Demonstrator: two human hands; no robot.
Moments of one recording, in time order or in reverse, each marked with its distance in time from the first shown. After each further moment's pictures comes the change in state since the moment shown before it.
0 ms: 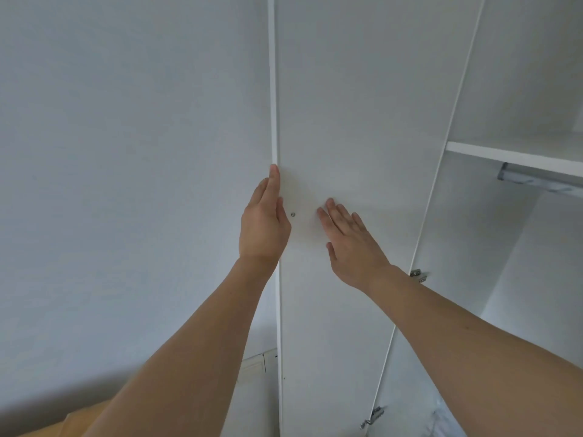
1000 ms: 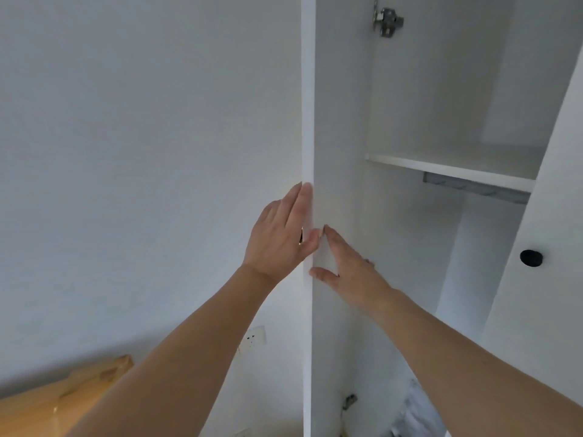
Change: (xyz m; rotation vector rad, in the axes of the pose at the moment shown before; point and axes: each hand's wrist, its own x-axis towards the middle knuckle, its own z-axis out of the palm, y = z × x) left_hand -0.077 0.155 -0.014 0.288 -0.054 0.568; right_hand -0.163 0.019 -0.102 0.456 -0.086 0.205
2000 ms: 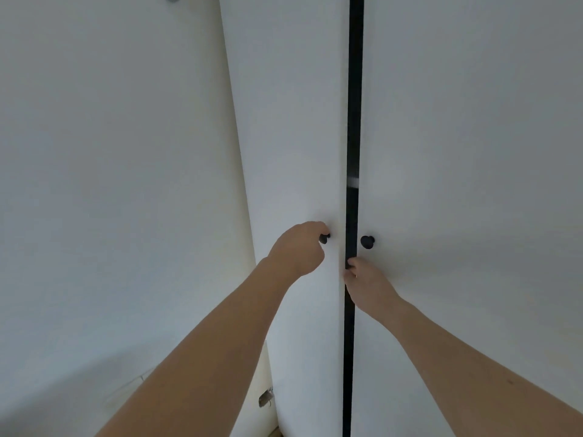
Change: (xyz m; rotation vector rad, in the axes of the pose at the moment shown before) left_hand 0.089 0.208 0.072 -0.467 -0.774 -0.188; right_hand -0.121 0.131 -0.116 0.259 0.277 0.619
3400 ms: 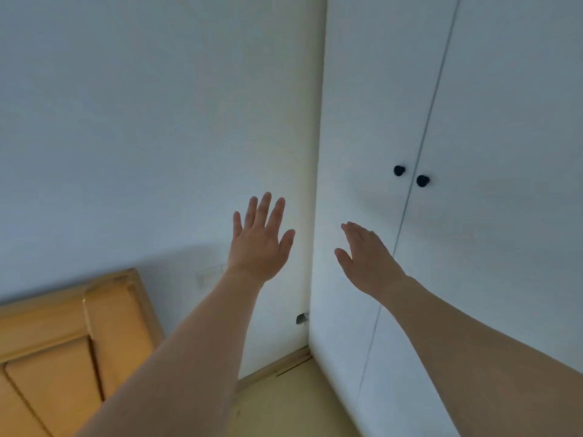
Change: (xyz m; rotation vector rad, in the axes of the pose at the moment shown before) left_hand -0.254 -0.049 -0.018 0.369 0.227 -0.369; right_hand -0.159 -0.030 0.042 -0.554 -0.180 -0.503
